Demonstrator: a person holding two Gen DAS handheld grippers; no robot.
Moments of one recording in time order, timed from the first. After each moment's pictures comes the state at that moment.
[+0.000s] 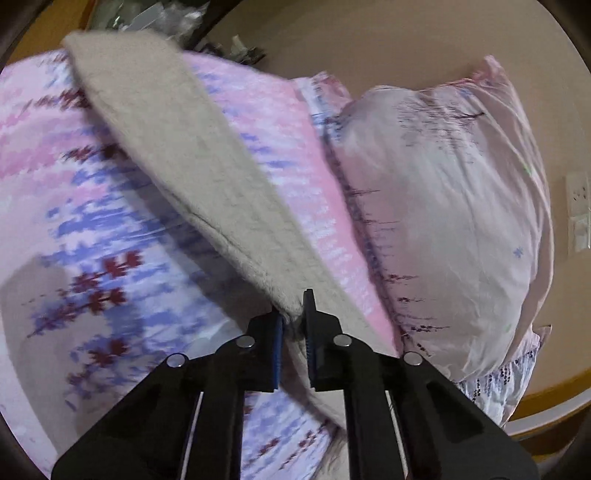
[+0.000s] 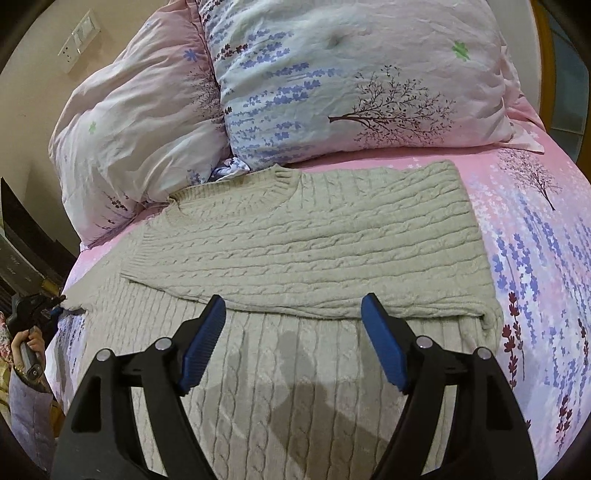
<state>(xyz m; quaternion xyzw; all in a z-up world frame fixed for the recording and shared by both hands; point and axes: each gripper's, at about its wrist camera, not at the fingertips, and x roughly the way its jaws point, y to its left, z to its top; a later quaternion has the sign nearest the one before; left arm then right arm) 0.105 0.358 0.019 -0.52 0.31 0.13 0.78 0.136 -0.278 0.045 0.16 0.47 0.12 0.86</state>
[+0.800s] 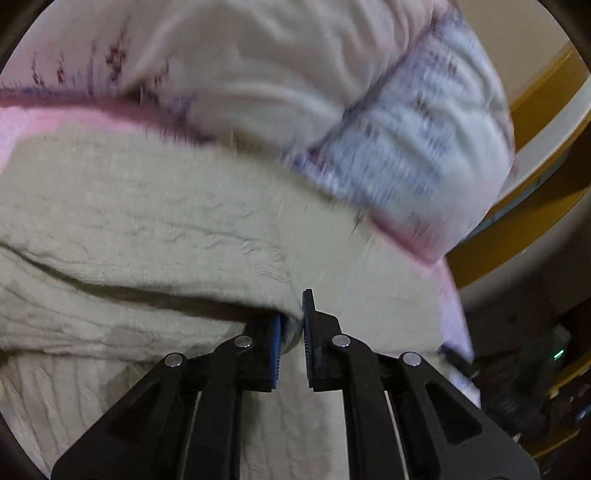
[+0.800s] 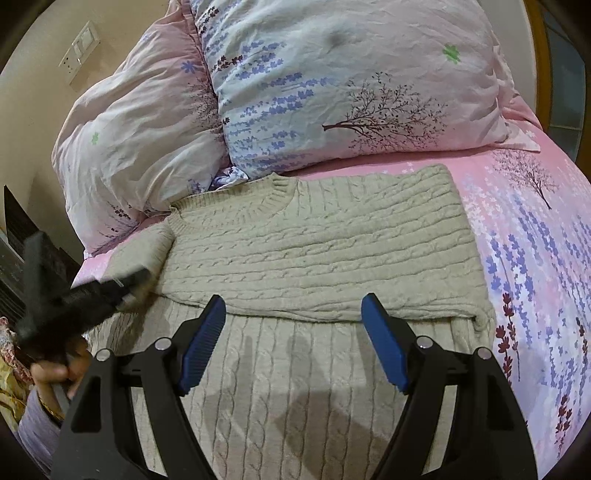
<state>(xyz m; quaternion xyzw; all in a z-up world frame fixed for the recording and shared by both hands) 0.190 0.034 0.014 -0.24 0.45 -0.18 0.84 0.131 -0.283 0.050 0.17 0.46 0.11 0.86</state>
